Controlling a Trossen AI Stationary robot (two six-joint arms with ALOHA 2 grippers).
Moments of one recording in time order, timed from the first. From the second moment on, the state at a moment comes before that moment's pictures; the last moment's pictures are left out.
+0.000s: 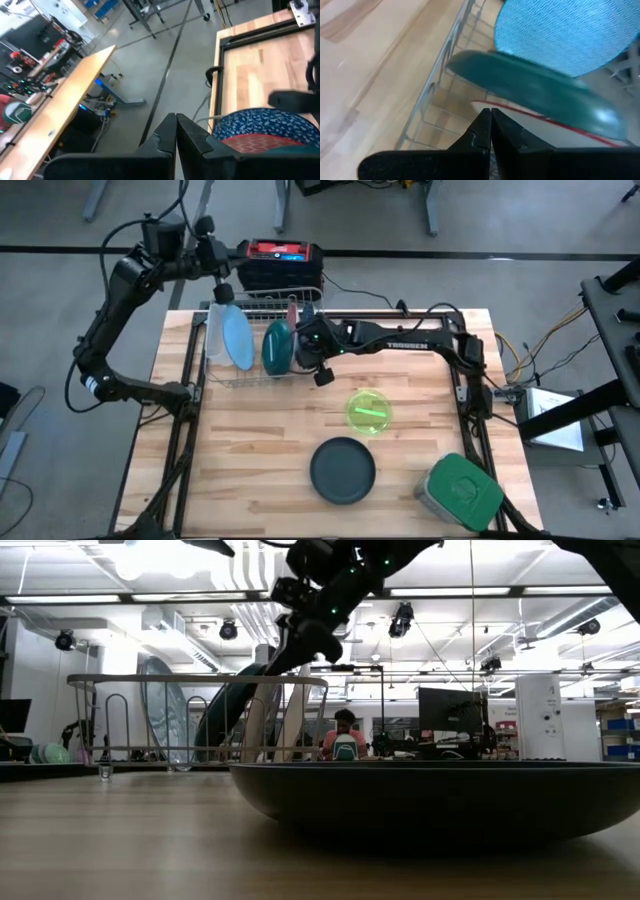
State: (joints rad) left arm 0.91 1.27 1.72 -0.82 0.32 0.74; right arm -0.21 2.03 1.73 -0.46 -0.07 -0.76
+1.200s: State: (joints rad) left arm 0.91 1.33 1.72 -0.80 0.30 0.66; right arm -0.22 2.10 1.82 -0.07 0.03 -0.76
